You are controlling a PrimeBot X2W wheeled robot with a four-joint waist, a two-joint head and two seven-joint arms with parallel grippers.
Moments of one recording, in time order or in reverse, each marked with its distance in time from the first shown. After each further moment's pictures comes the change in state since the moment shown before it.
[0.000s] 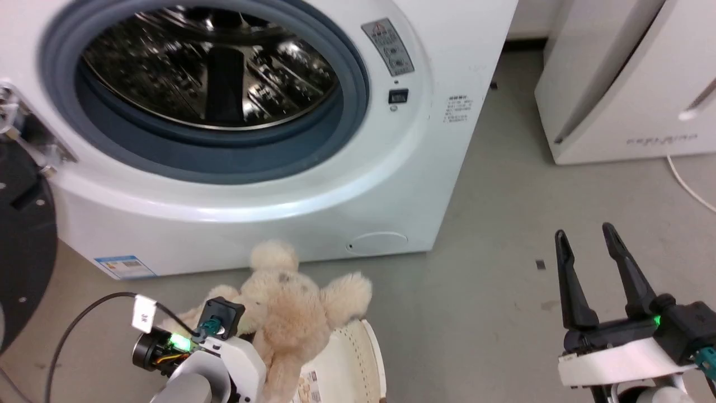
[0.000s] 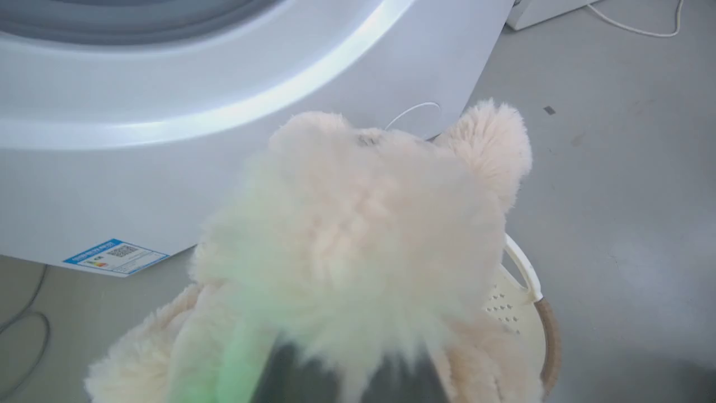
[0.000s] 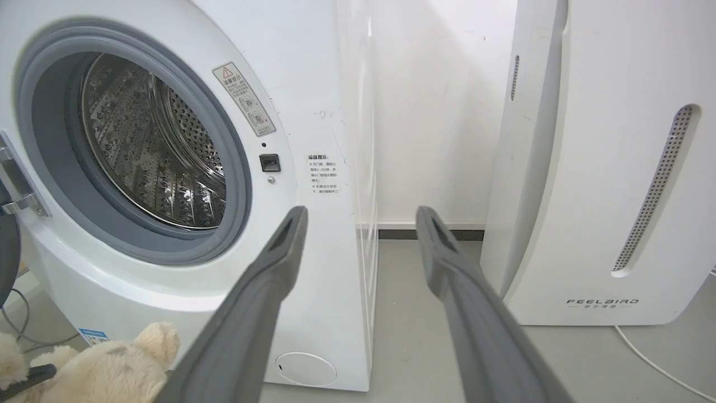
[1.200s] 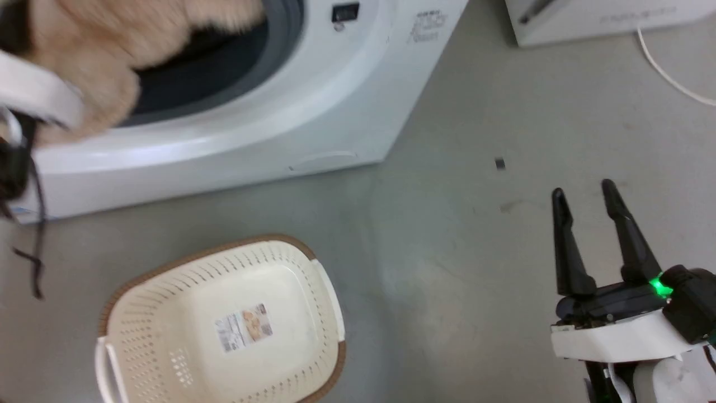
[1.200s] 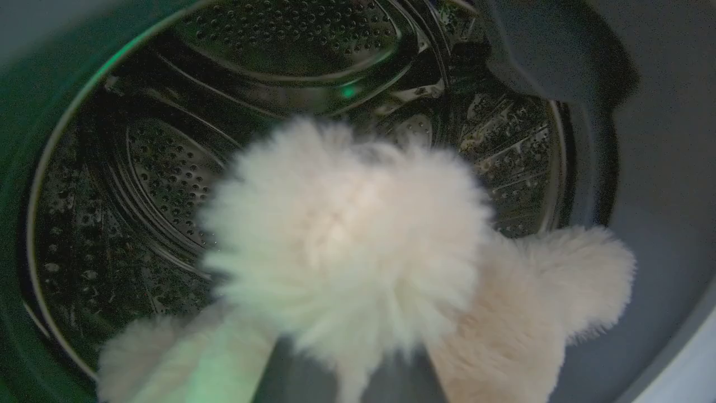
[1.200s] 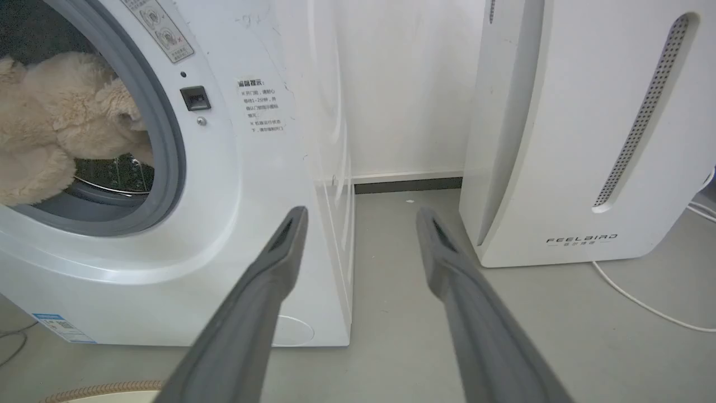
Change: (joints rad) left arm -0.385 0.342 0.369 -0.679 -0.030 0.089 0.160; right arm -0.070 0.000 0.049 -0.081 0.068 0.000 0.000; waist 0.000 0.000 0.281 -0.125
